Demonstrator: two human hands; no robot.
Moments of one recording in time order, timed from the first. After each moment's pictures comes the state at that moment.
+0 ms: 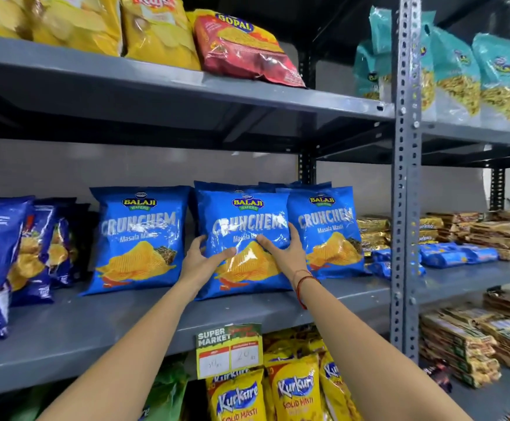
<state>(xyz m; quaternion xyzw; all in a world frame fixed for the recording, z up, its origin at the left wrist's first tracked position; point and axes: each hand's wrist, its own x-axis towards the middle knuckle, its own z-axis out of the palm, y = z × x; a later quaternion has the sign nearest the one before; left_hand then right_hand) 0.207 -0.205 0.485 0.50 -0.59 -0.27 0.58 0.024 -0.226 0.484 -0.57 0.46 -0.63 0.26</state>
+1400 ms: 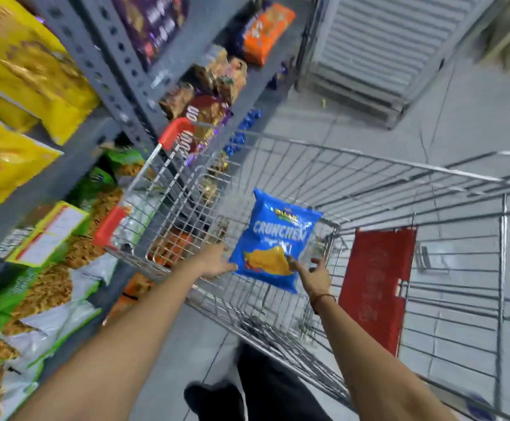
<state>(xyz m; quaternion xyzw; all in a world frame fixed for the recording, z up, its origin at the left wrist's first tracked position) -0.106 -0.031 -0.040 0.34 -0.80 -0.37 -0.33 -0.225 0.172 -0.103 0.08 0.84 -0.41 0.36</state>
